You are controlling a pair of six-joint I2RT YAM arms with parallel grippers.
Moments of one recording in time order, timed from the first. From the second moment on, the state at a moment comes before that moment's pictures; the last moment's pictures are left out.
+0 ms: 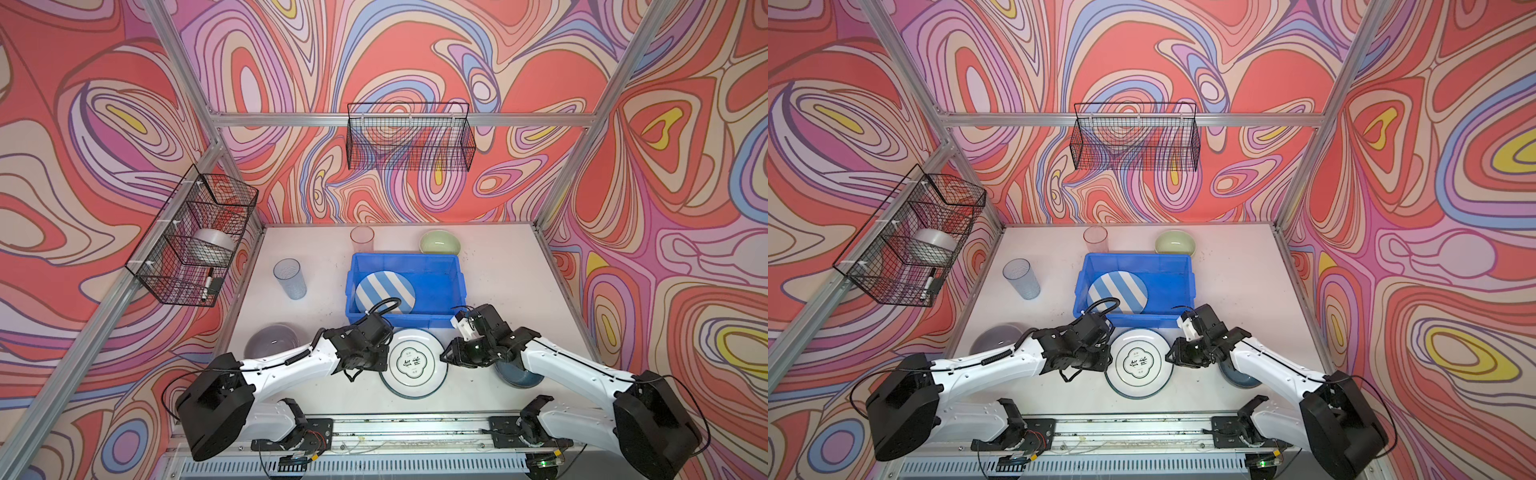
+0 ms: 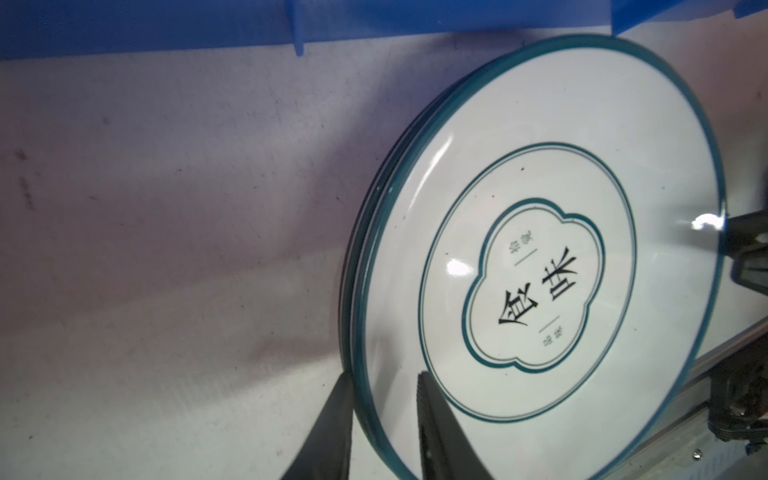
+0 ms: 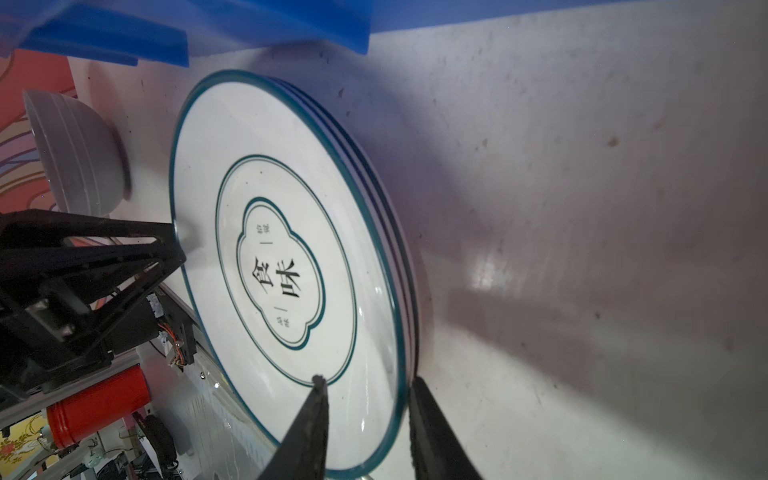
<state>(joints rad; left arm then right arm) -0.88 1.31 0.68 -0.50 0.04 -0.75 0.53 1.18 0.53 -0.42 -0.48 0.63</state>
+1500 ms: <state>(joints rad) -0.88 1.35 0.68 -0.48 0.01 -0.79 0.52 1.05 0.35 -0.20 -0.54 0.76</state>
